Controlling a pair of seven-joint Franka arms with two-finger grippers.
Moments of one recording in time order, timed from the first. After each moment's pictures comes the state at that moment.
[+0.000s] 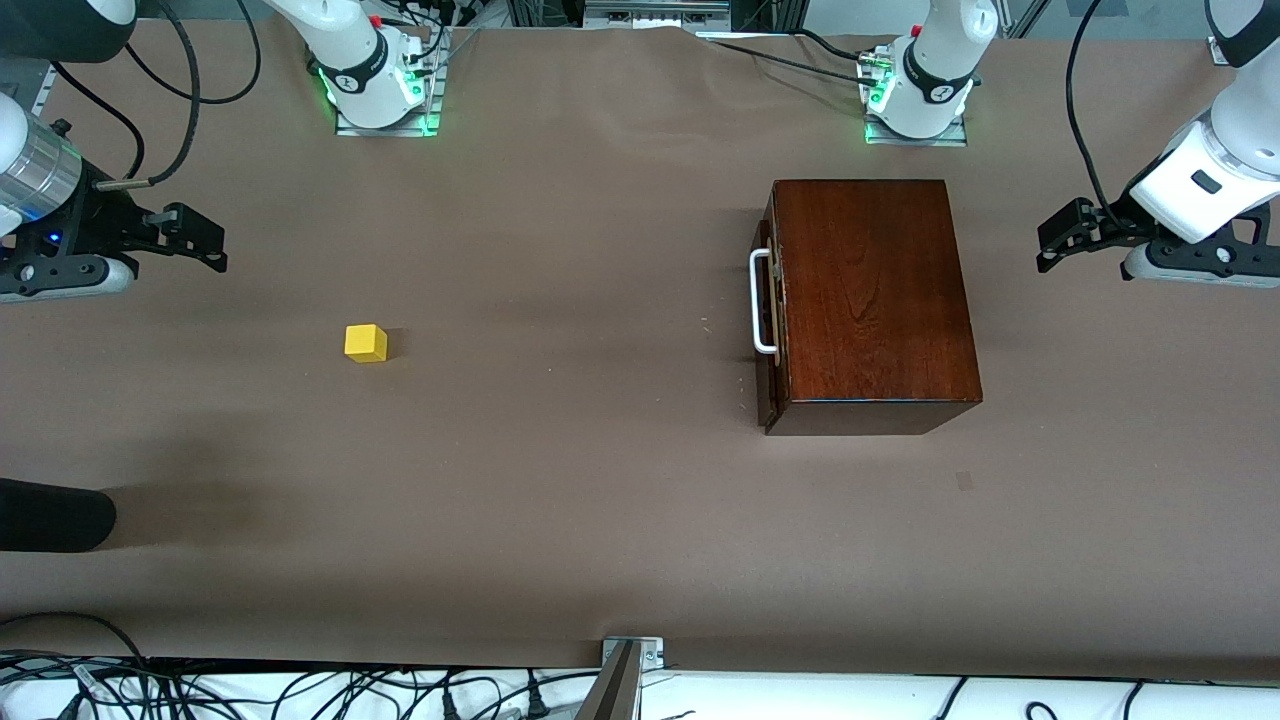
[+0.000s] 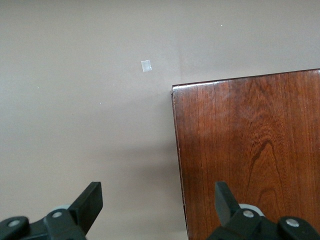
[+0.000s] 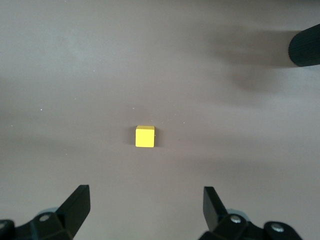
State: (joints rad) left arm -0.03 -0.06 -0.02 -1.77 0.02 1.70 0.02; right arm 0.14 0.07 -0.07 -1.58 -0.02 1.62 -0.04
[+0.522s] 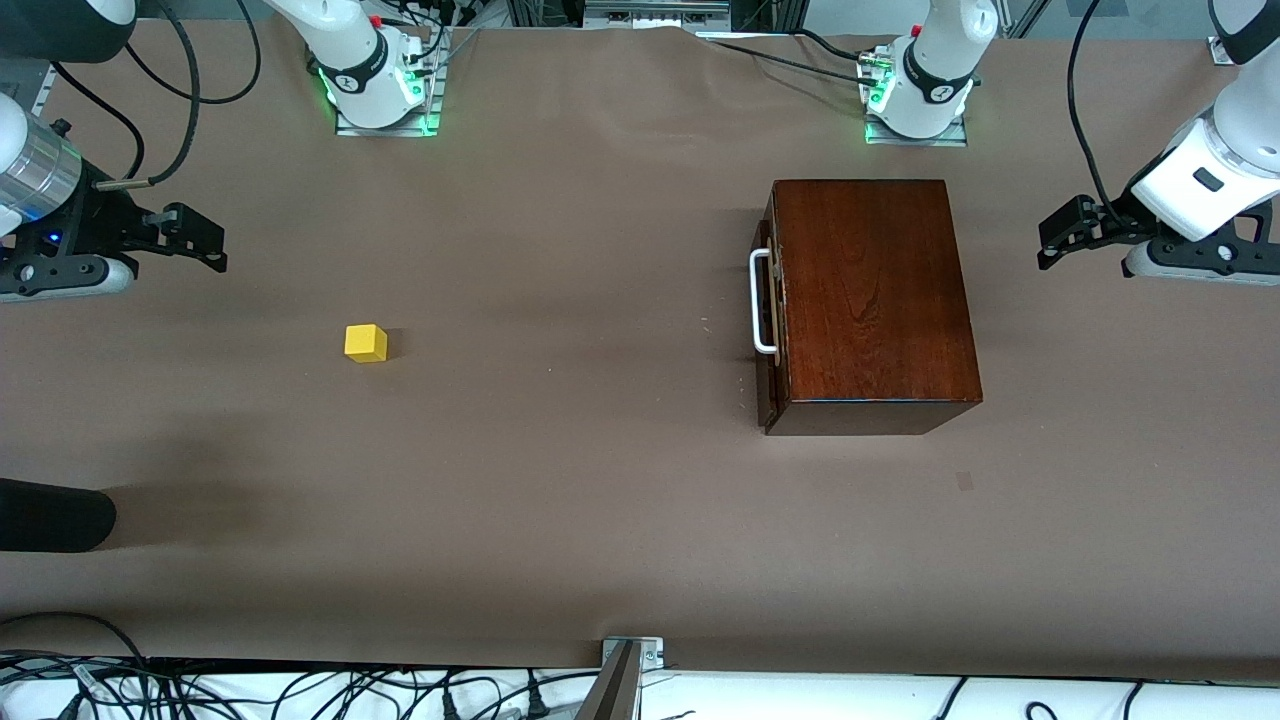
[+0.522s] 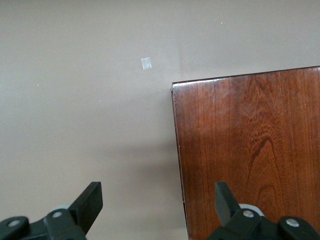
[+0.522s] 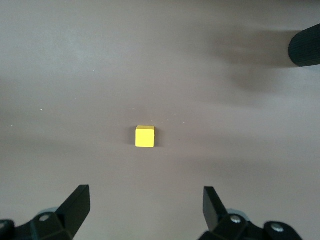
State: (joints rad) left arm -0.03 -0.06 -0.02 -1.76 0.02 1.69 0.02; right arm 0.14 0.07 -0.07 -1.58 -0.02 1.62 -0.04
